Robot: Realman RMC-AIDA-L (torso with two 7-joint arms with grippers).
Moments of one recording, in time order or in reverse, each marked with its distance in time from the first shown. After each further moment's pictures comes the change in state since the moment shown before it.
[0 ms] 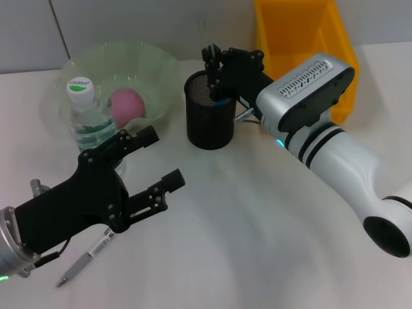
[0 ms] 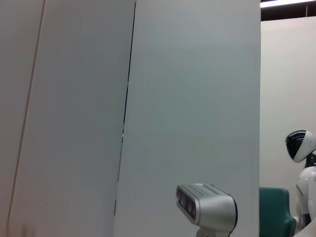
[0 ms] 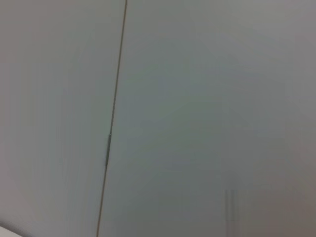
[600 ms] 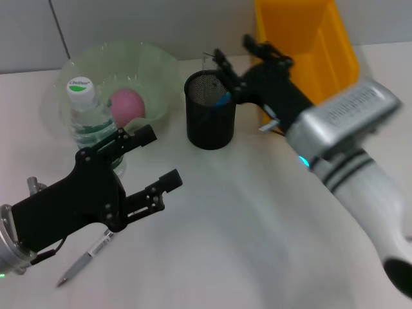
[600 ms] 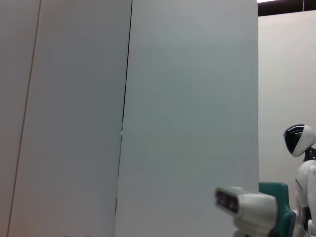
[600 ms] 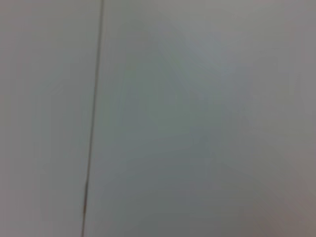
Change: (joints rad) left arm -0.006 0.006 -0.001 0.001 0.000 -0.003 0.010; right arm -0.126 -0.003 -0.003 0.051 -0.002 -0.198 0.002
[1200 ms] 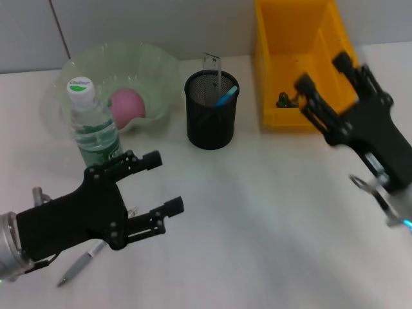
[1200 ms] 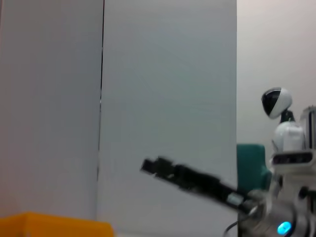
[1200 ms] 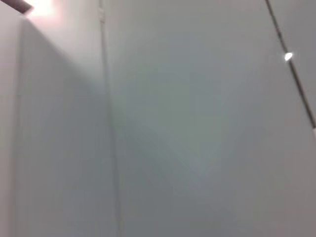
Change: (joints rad) left arm 0.008 0.021 -0.021 0.051 0.126 -0.012 -0.018; right arm -0.259 -0.016 -0.027 -0.214 -0.251 -0.586 0.426
